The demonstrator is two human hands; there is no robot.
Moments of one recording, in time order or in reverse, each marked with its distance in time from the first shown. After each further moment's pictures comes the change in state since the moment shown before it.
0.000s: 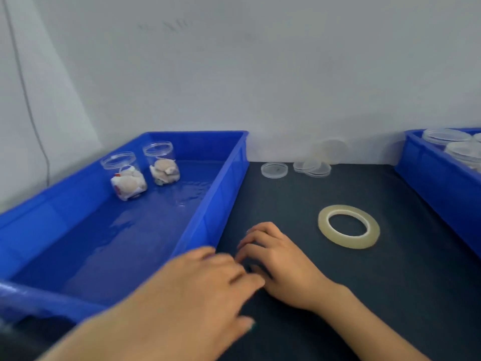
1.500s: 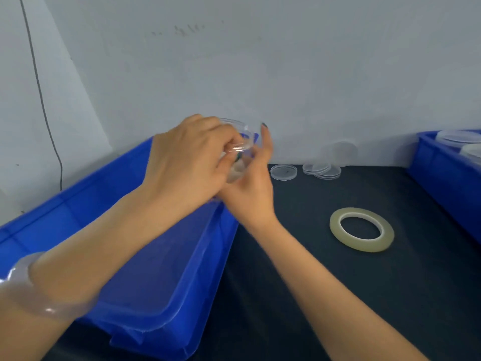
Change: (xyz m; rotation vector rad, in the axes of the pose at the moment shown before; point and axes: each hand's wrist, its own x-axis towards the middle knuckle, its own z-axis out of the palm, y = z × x) left_hand 0.054 -0.093 -0.040 0.050 0.633 -0.435; right_hand 0.133 -0.048 -0.022 0.666 0.679 0.469
